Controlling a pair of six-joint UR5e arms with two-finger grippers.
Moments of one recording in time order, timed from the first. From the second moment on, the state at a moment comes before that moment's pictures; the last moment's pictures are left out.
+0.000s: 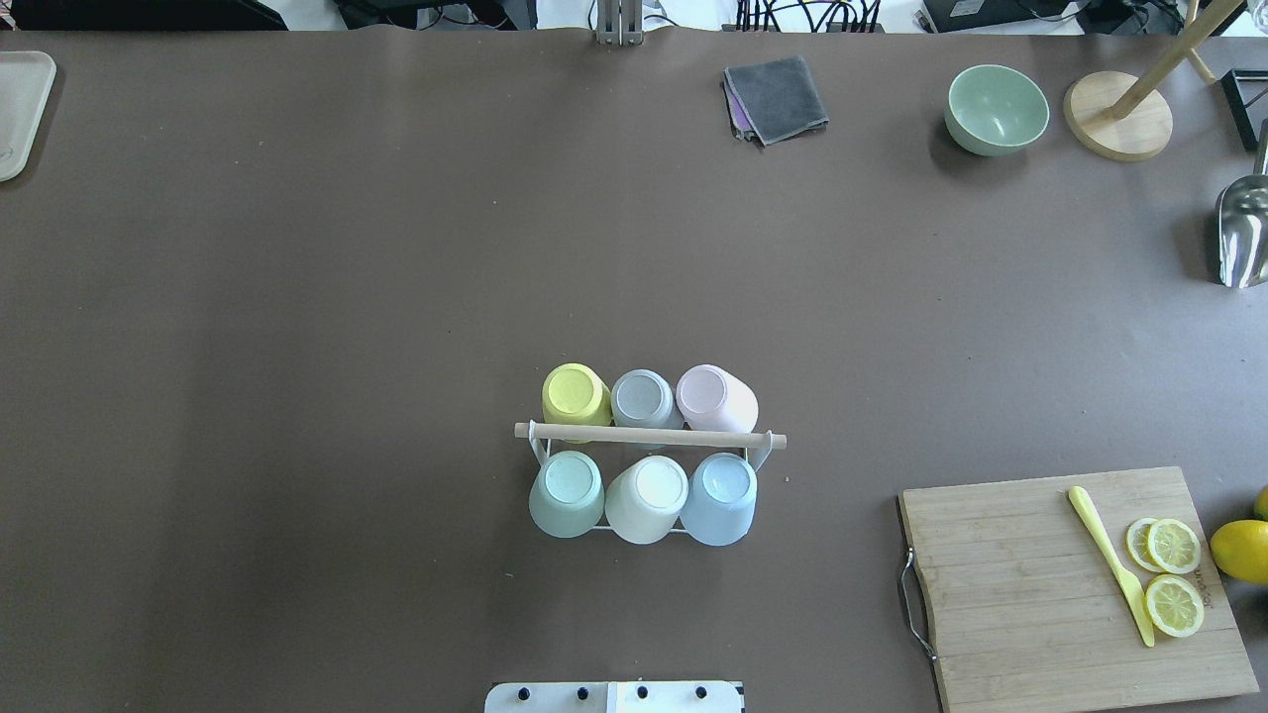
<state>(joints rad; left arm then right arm) -1.58 -1.39 -1.70 -1.66 -2.33 -0.09 1.61 -1.73 1.66 -1.49 2.34 0.07</state>
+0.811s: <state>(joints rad) -1.57 -1.39 -1.69 -1.74 -2.33 -0.08 1.65 -1.63 1.66 -1.78 2.26 0.10</state>
